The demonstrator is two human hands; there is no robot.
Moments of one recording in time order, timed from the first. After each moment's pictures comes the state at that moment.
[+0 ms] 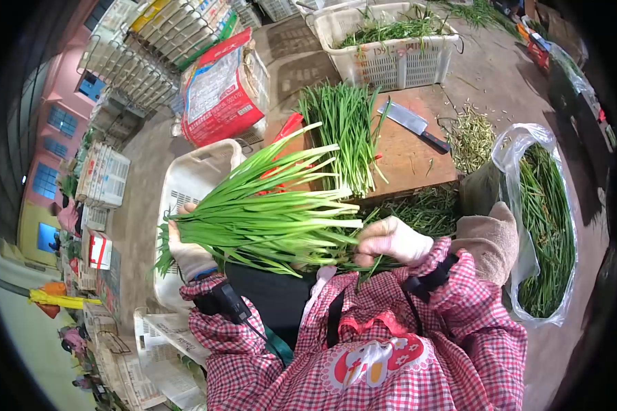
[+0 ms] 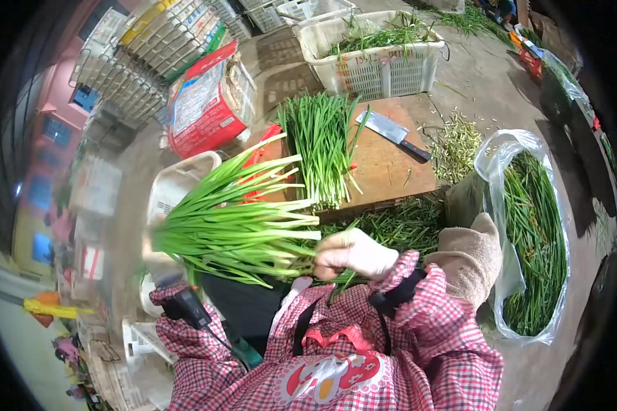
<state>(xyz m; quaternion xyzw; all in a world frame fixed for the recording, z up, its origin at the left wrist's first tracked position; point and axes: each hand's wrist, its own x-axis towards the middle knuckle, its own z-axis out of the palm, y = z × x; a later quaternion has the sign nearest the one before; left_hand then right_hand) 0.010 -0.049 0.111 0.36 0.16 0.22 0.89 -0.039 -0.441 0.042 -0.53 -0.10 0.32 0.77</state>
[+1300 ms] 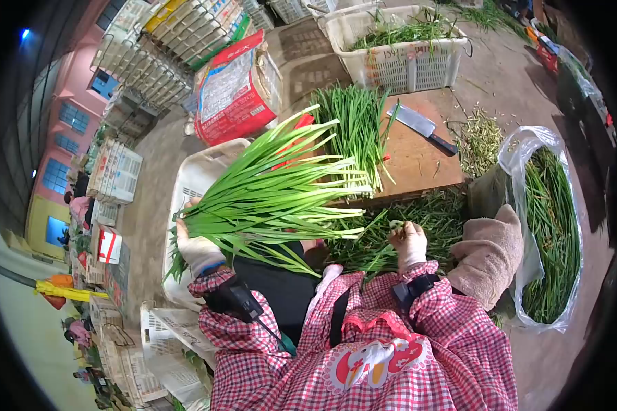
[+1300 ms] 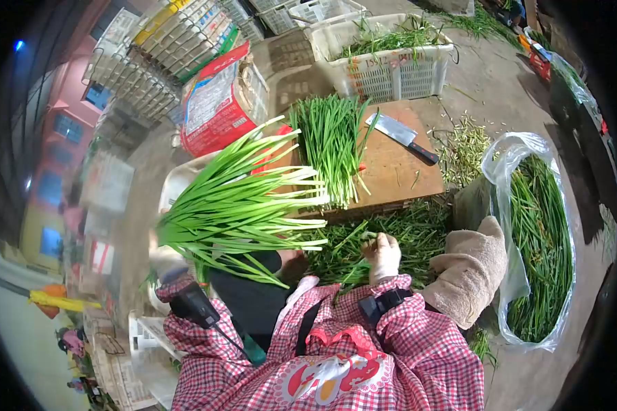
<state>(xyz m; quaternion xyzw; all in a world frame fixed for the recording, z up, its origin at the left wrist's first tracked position) -0.006 -0.073 0.131 0.34 0.16 0.24 0.89 -0.055 -0.418 -0.092 -0.34 0.34 -0.04 0.88</state>
